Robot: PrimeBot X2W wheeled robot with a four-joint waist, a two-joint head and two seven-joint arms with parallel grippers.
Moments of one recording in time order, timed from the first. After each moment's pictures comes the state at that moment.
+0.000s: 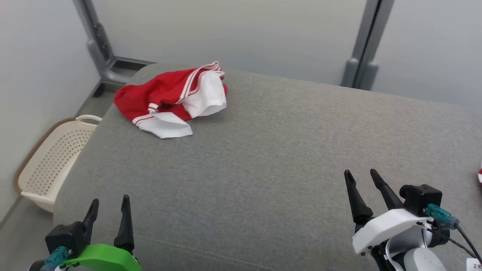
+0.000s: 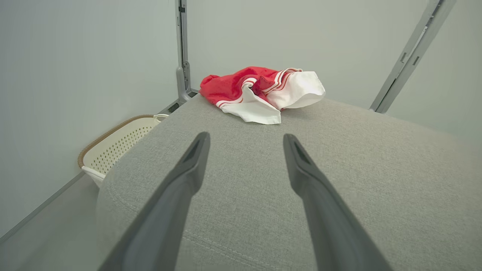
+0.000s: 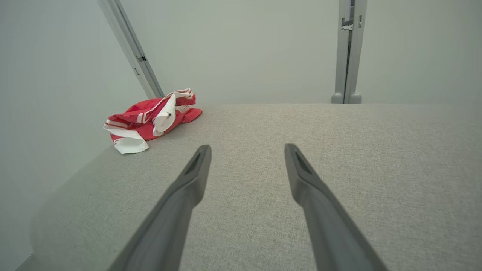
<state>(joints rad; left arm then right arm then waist) -0.03 0.53 -0.54 0.03 -0.80 0.38 -0.22 -0.02 -0.05 0.06 0.10 0.30 0.13 -0.03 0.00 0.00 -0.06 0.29</state>
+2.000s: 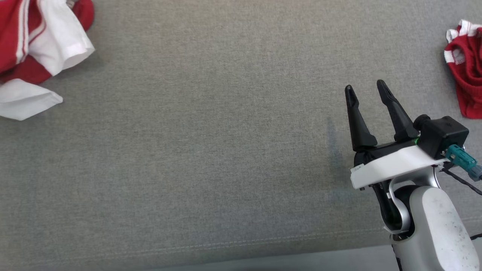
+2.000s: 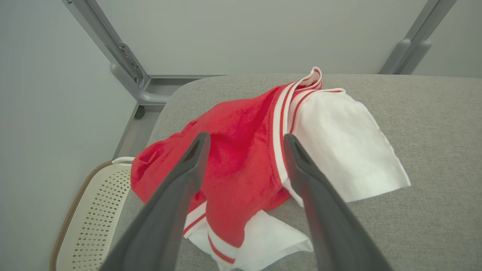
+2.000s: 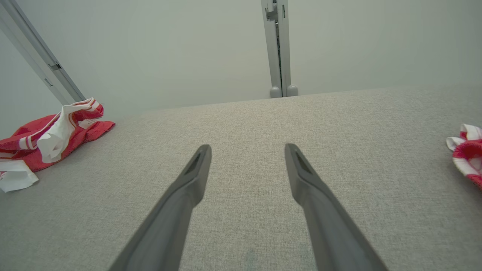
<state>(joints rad) -0.92 0.73 -0.48 0.58 -0.87 0.02 0.25 -0.26 -0.05 0.08 -0.08 0.23 0.13 -0.02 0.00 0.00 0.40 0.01</state>
